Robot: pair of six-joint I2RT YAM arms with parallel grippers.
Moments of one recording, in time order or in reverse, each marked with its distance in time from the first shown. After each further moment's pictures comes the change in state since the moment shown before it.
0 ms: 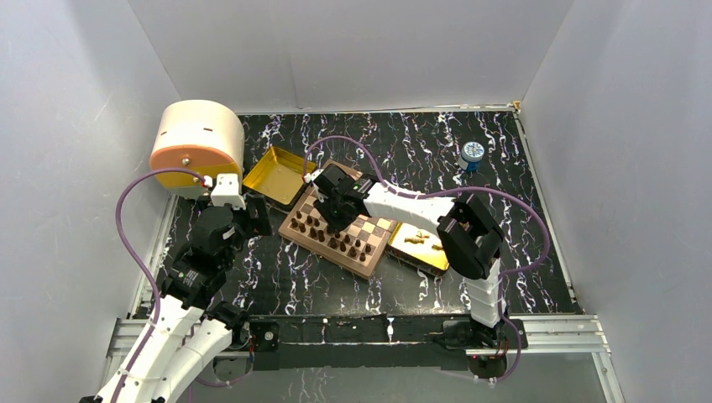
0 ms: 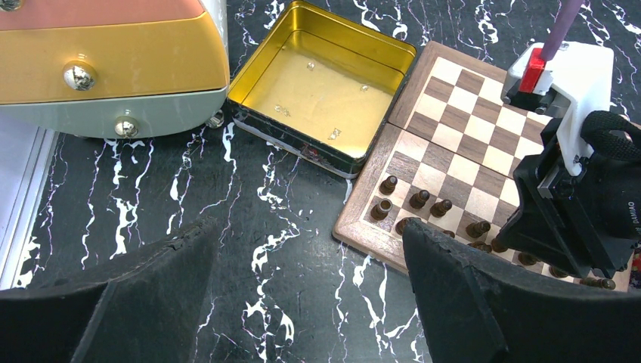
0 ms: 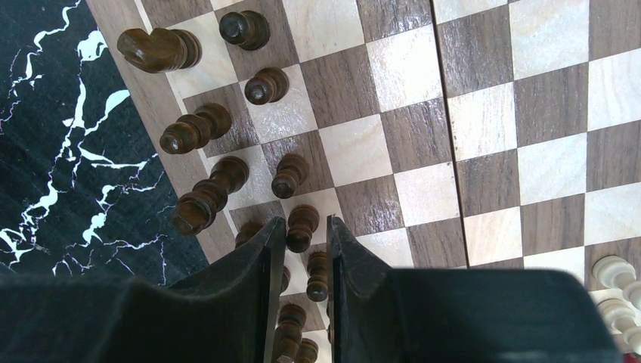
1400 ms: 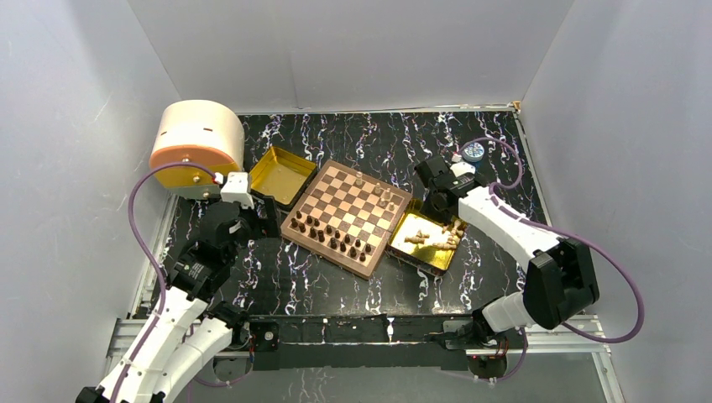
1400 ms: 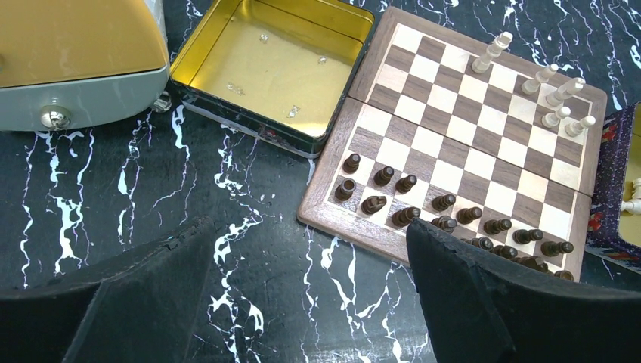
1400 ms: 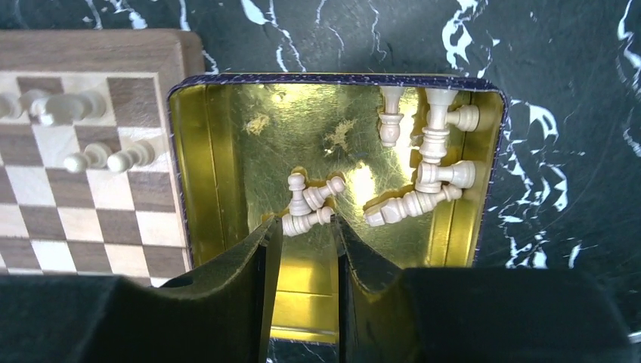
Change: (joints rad) left arm 0.000 0.058 0.000 -0.004 0.117 -0.039; right arm -0.429 -0.569 -0.477 -0.207 0.388 0.758
